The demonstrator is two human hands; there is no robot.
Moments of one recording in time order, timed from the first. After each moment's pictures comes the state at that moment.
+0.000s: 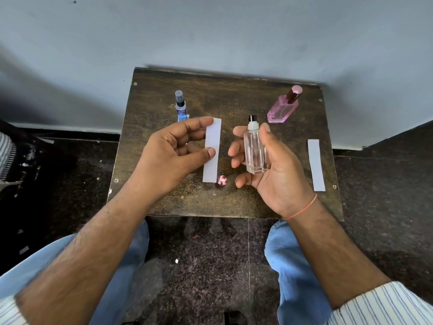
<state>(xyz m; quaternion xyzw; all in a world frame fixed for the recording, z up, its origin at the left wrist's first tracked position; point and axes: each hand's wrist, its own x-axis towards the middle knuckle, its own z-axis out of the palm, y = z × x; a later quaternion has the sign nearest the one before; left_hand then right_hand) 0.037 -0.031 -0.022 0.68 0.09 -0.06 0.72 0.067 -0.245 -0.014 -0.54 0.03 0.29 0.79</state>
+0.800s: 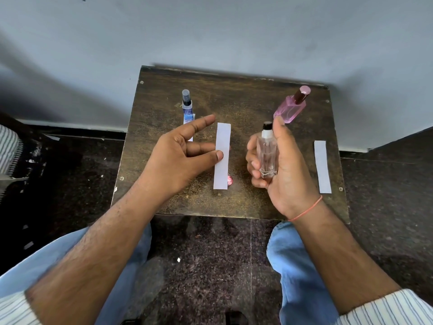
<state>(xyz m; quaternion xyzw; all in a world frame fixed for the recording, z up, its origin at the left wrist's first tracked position) 0.034 -0.037 -0.017 0.67 0.14 -0.10 0.72 0.069 -0.240 -0.013 -0.60 0.08 0.25 0.75</state>
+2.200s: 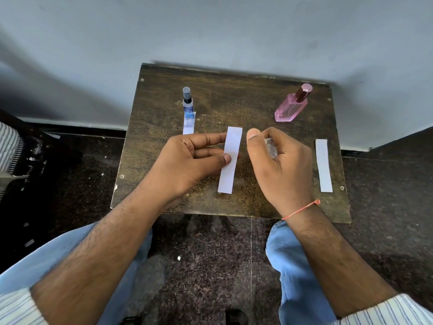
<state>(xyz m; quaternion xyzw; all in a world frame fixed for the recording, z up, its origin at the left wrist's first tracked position) 0.033 -0.046 -0.018 0.64 0.13 -0.14 0.74 0.060 -0.233 -0.017 -0.88 -0.06 -0.09 0.46</state>
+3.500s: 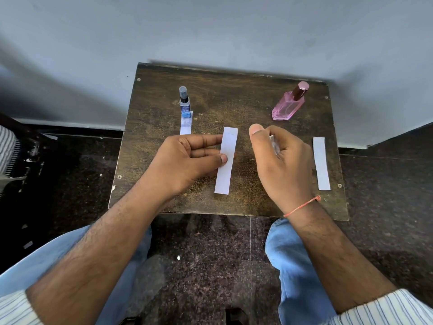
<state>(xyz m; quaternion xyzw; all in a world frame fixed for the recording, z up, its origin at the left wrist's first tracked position) 0.033 -0.045 -0.017 0.64 0.16 -0.16 0.74 0.061 -0.236 -0.009 -0.88 -0.03 -0.06 0.47</state>
